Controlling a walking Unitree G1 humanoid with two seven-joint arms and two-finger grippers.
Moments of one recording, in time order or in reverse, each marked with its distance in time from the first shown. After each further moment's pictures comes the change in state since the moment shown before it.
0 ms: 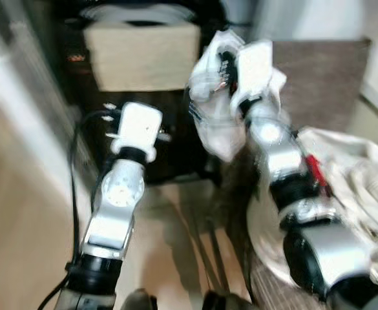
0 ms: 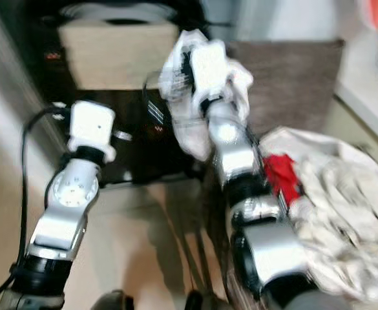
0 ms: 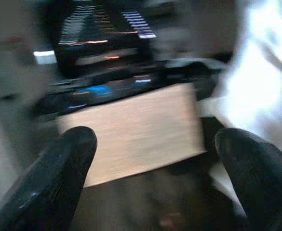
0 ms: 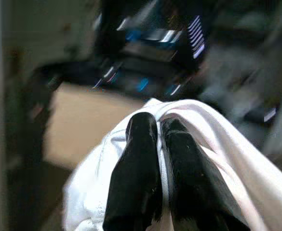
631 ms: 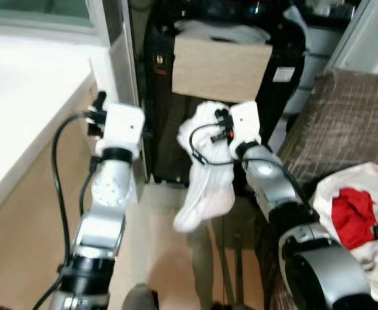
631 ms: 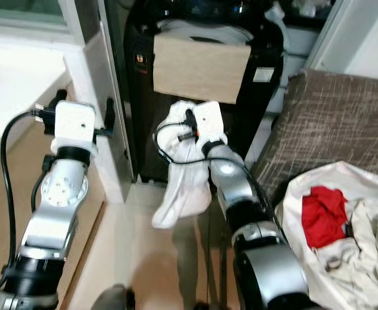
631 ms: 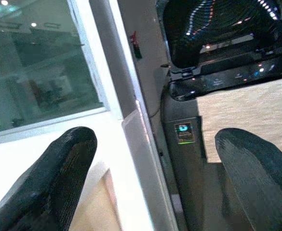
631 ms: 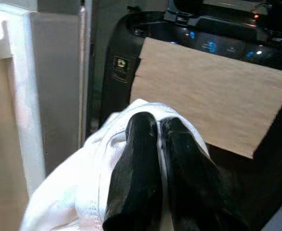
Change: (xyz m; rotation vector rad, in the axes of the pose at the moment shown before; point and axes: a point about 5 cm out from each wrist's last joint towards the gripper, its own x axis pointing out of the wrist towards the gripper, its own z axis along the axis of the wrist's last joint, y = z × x) left arm -0.002 0.013 -0.005 0.052 0.013 0.050; right arm -0.030 0.002 -0.055 0.026 0.222 -0.014
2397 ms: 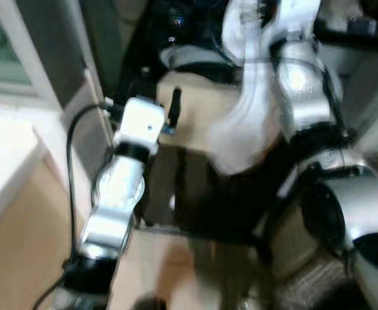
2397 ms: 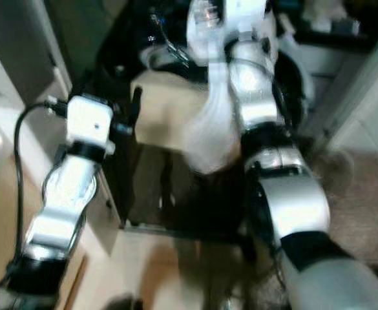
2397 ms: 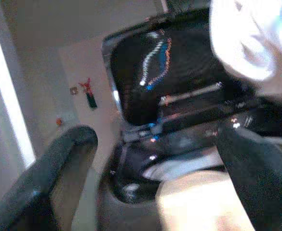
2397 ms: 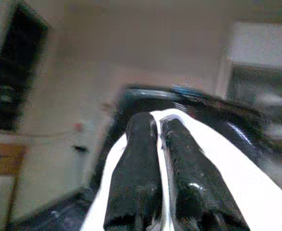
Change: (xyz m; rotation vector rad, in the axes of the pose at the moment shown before) left arm 0.000 -0.012 0.032 -0.045 -0.231 -0.134; right arm 0.038 -0.034 0.202 -0.144 -0.628 -0.124
